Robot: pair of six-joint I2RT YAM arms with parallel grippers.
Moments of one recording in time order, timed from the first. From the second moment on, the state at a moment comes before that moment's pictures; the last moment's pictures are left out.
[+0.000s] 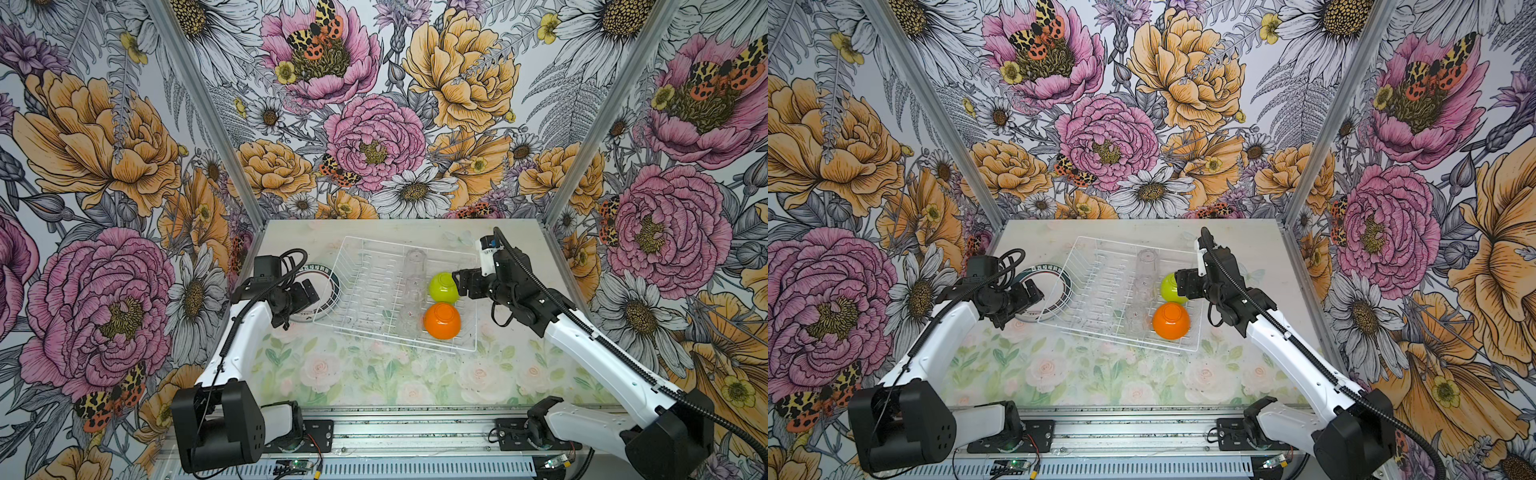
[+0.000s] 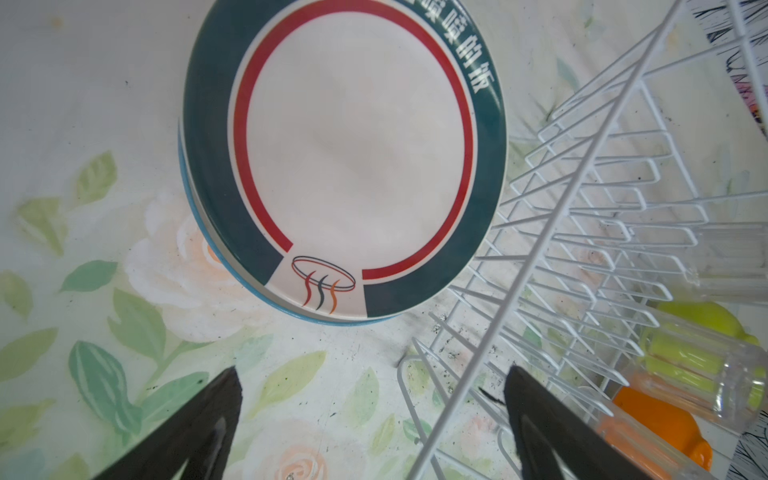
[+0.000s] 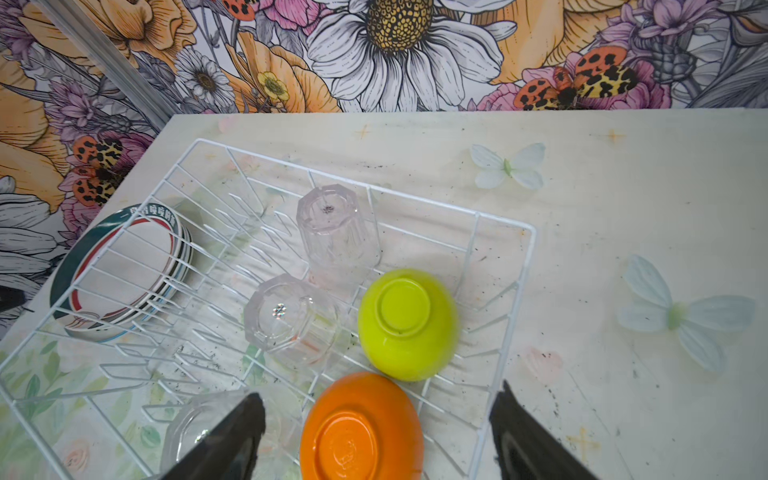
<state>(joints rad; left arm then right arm) 0.10 1.22 0.96 -0.80 0.17 -0.46 0.44 1.16 0.99 -0.45 0.03 0.27</state>
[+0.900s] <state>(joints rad) -0.31 0.96 0.89 -0.47 0.07 -0.64 0.35 1.48 0.99 -0.54 0.03 0.39</state>
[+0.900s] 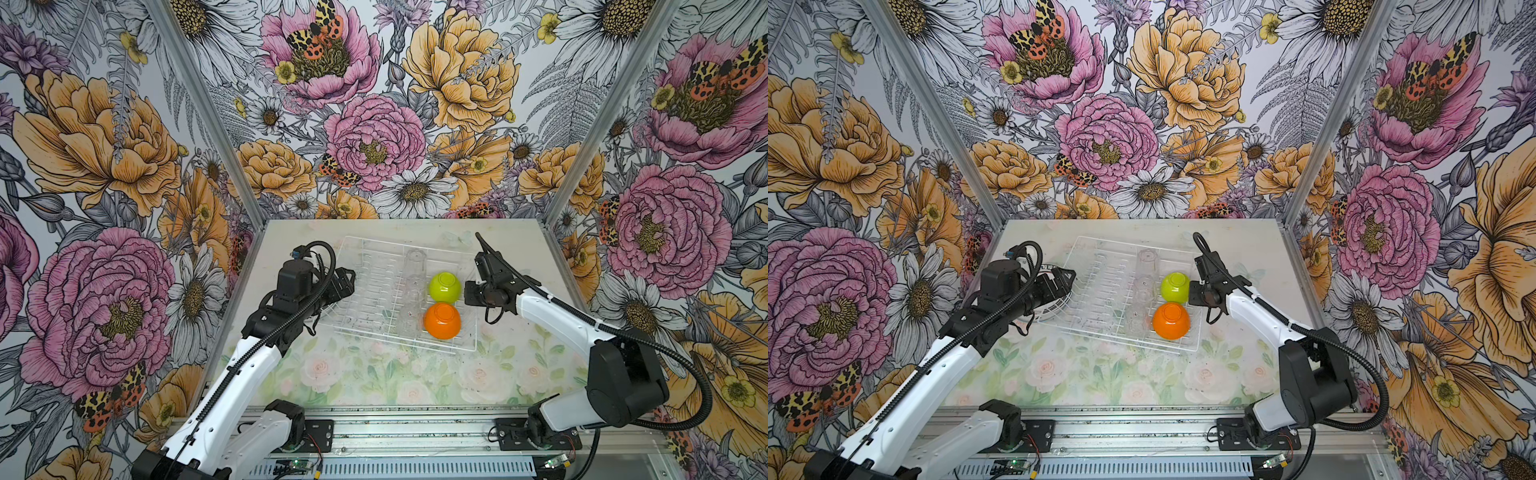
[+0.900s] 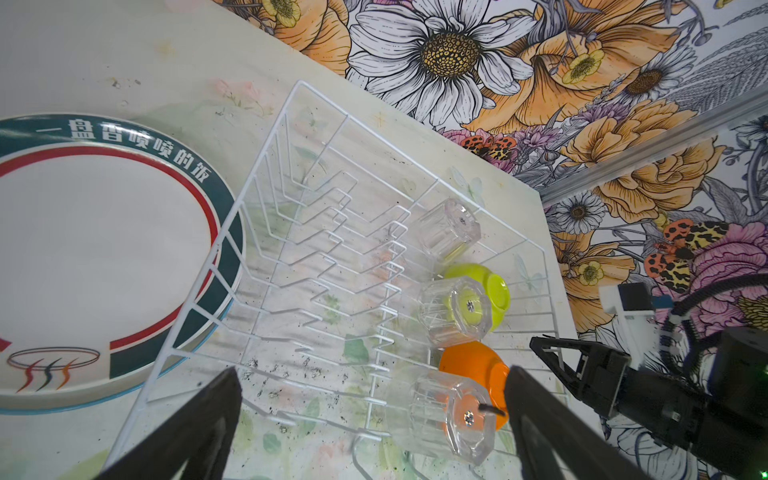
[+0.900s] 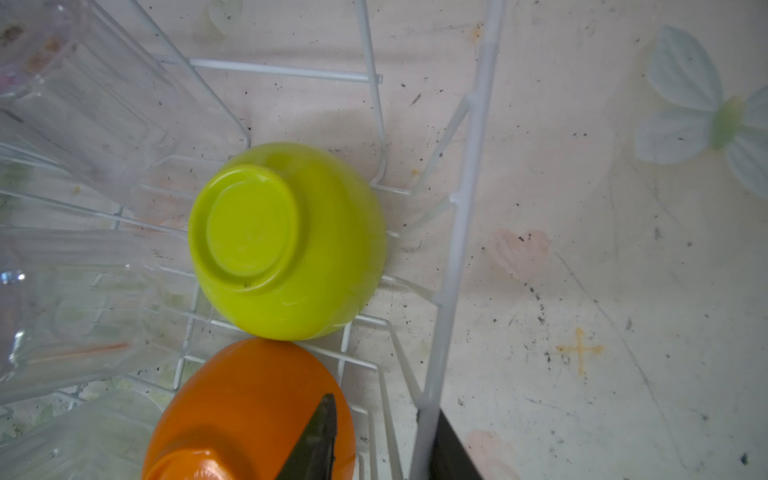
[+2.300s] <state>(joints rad) -0.33 0.88 0.71 -0.32 0.08 -0.68 0.22 1.72 1.30 -0.60 0.13 0.19</state>
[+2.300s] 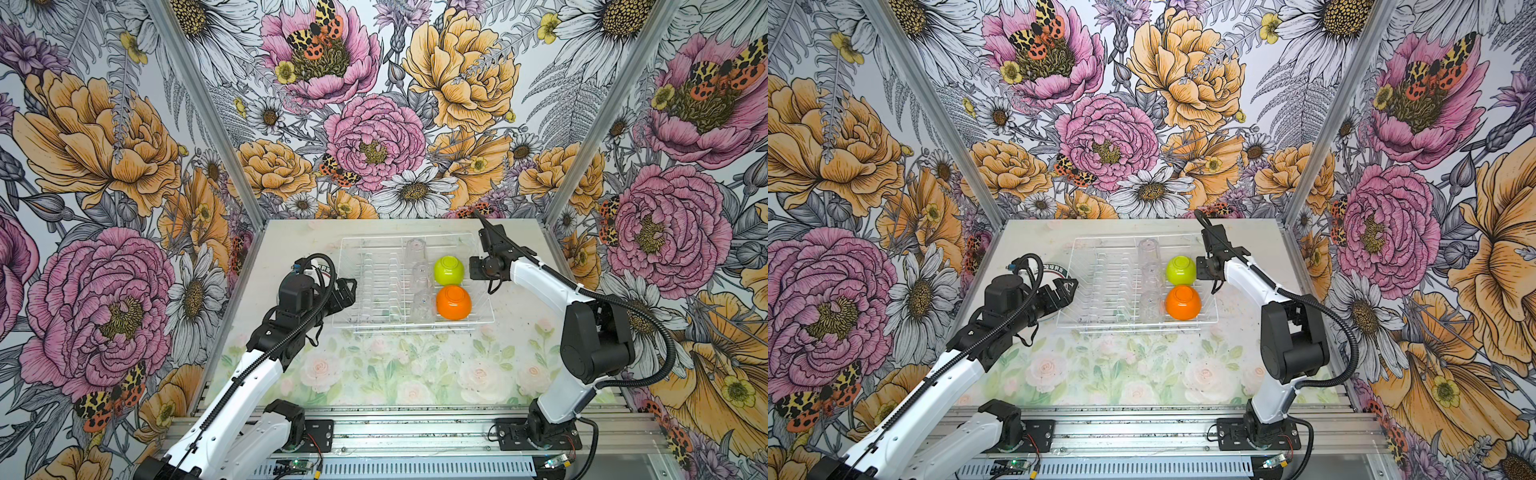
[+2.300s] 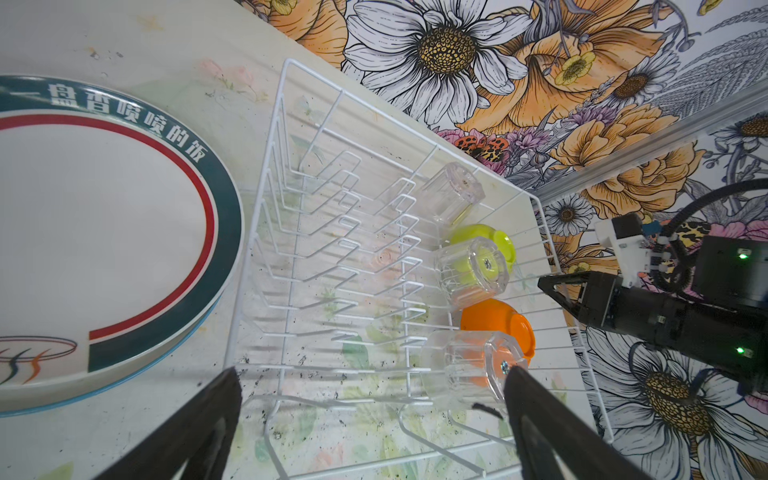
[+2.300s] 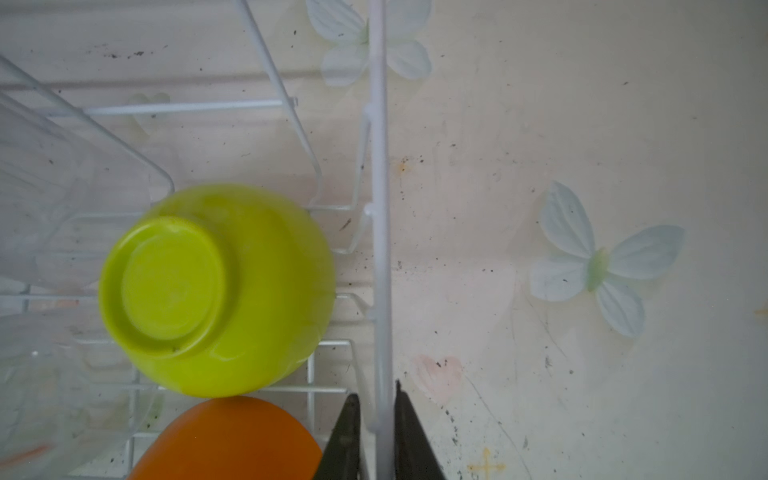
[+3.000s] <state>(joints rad) -0.33 0.82 0.71 -0.30 0.11 -0.69 0.35 1.38 1.14 -0.59 0.00 0.32</state>
